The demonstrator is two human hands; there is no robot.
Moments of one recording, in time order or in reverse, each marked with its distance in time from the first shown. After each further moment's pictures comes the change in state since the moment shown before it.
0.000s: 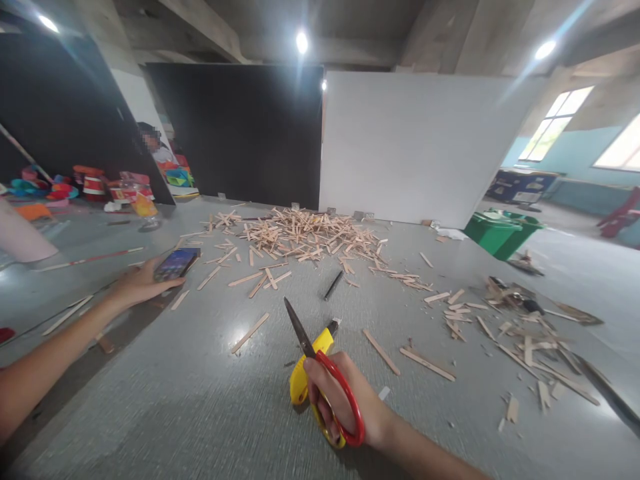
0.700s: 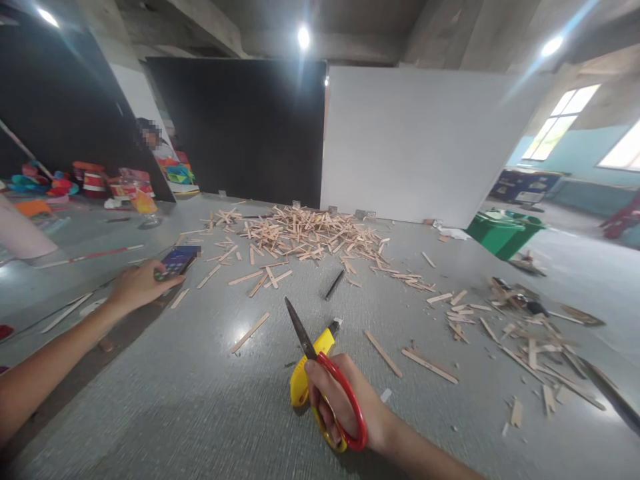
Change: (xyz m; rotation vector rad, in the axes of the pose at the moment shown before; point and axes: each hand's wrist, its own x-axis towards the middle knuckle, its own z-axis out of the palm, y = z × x) left_hand -0.008 0.003 0.008 0.202 0.062 -0.001; right_hand -0.001 -0.001 0.000 0.019 -0.007 0.007
